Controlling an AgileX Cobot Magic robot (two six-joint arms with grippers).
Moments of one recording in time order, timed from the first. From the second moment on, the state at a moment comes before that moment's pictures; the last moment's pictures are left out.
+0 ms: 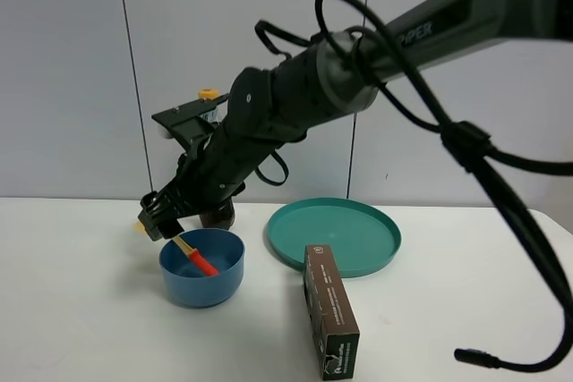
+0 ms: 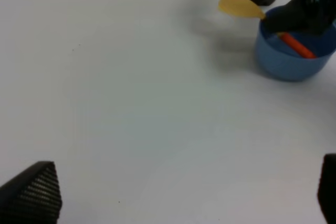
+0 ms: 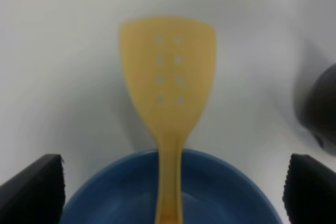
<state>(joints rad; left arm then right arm) 0.03 -0.01 -0.51 -0.07 1.06 0.06 0.77 2.27 -1.76 0.27 0.37 -0.53</state>
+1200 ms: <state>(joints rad) 0.03 -0.01 -0.51 -0.07 1.06 0.06 0.75 1.68 -1.77 -0.22 1.22 -0.07</state>
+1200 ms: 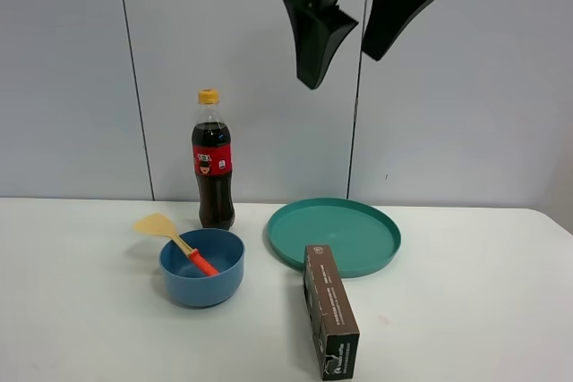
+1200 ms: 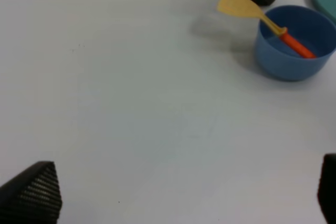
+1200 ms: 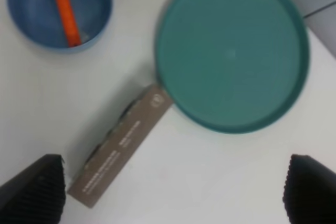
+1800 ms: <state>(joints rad) 0.03 -0.01 -0.51 -0.07 1.06 0.06 0.39 1.47 -1.48 -0.25 1.22 -0.02</state>
